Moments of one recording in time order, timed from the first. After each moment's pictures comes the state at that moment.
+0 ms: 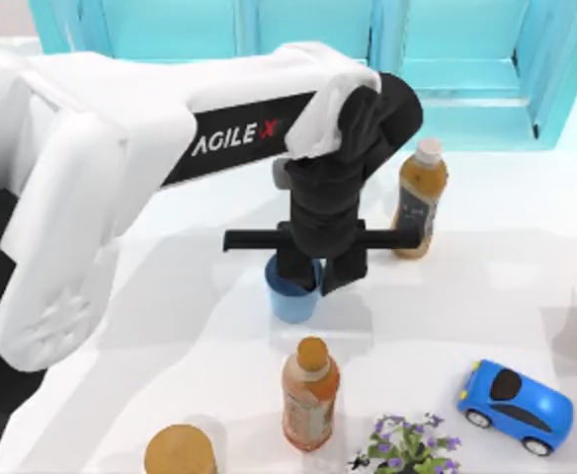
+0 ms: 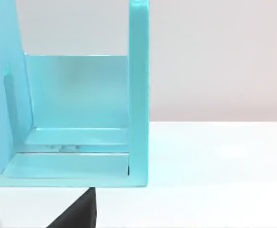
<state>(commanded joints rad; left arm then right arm) -0.74 2.32 1.85 -1.10 0.00 -0.71 0.00 0.00 0.00 0.00 0.00 0.00</state>
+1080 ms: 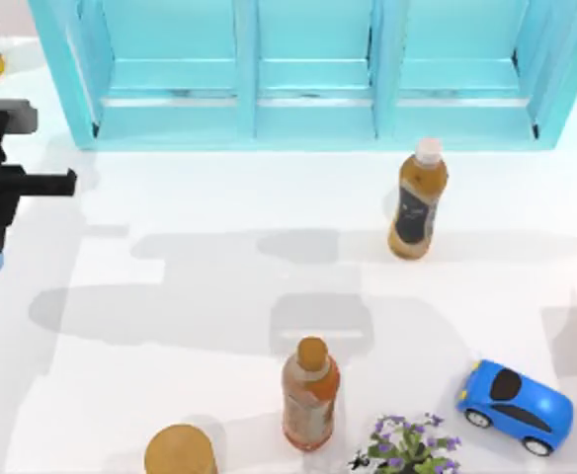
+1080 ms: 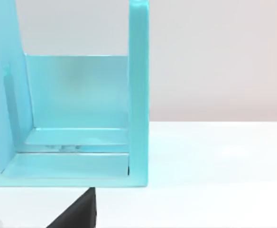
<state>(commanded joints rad) -0.04 1.85 1.41 -1.14 -0.01 -0.02 0.00 0.00 0.00 0.00 0.00 0.00</state>
